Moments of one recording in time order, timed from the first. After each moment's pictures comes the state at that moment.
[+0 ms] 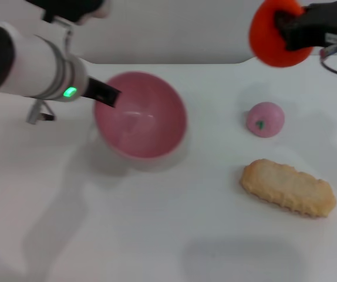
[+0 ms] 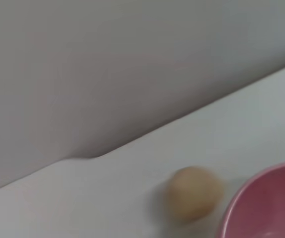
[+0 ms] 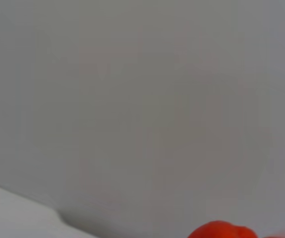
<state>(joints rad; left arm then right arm) -0.57 -2.06 1.75 1.49 -0.19 -1.16 -0.06 0.16 2.09 -1.68 -2.00 0.41 0.94 -0.17</state>
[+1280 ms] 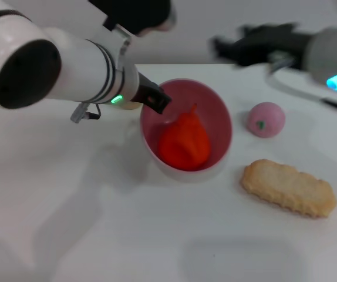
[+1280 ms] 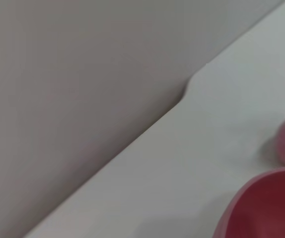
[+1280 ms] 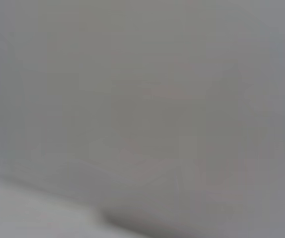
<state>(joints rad) -0.63 -2.07 1.85 1.45 -0.29 -1.05 0.05 0.22 2.08 -1.77 -1.86 0.43 0.84 -0.04</state>
